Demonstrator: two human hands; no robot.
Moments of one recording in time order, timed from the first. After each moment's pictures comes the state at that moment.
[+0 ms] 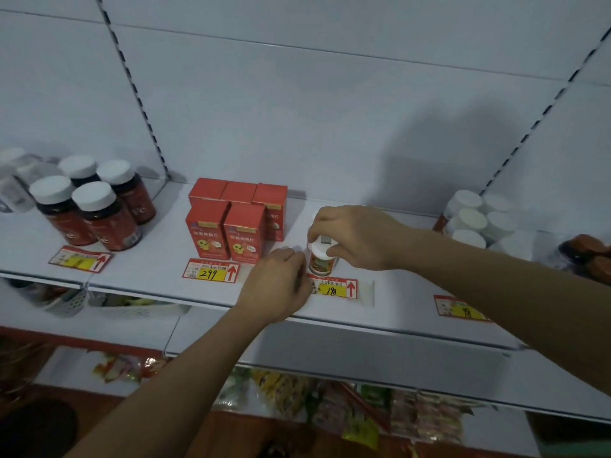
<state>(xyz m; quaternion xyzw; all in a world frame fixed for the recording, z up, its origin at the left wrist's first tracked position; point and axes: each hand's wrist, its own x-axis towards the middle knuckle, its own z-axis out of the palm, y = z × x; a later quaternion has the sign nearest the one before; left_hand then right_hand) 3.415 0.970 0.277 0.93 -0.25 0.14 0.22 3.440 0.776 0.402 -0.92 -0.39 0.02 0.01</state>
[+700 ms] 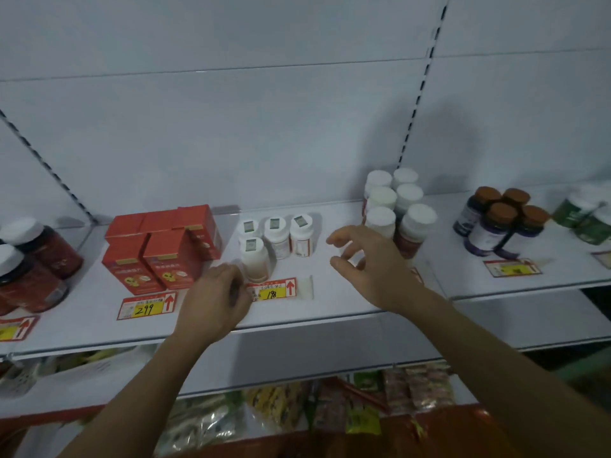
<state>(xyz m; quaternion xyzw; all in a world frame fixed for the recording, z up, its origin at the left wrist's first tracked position) 3.414 0.972 0.281 0.94 -0.25 0.11 0.22 3.343 0.675 0.345 -0.90 -0.08 -0.15 0.40</state>
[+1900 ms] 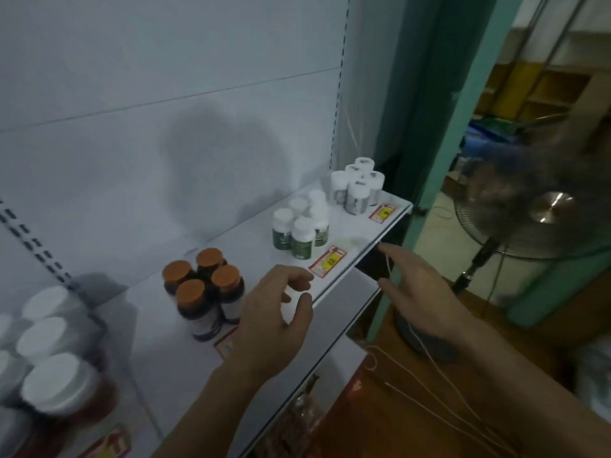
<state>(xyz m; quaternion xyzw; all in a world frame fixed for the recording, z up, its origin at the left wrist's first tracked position) 3.303 0.467 0.349 0.64 -0.56 -0.03 0.52 3.106 0.283 0.347 -0.91 0.34 -0.18 0.16</state>
